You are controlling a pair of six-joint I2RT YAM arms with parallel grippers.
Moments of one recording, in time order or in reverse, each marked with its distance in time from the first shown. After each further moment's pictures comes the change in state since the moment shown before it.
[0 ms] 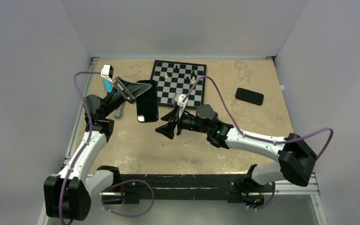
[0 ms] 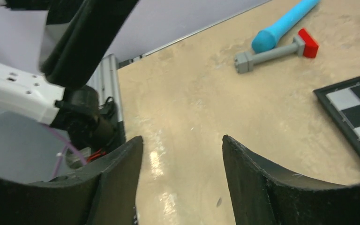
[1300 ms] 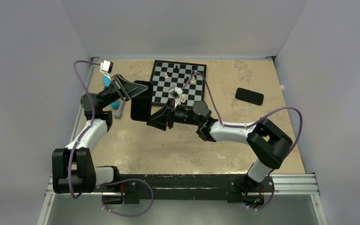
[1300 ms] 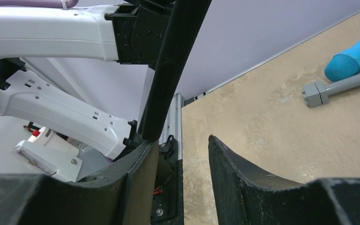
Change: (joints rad) left arm 0.132 0.298 0.048 0.458 0.353 0.024; right arm -0.089 0.280 0.040 0.496 -0.261 0.459
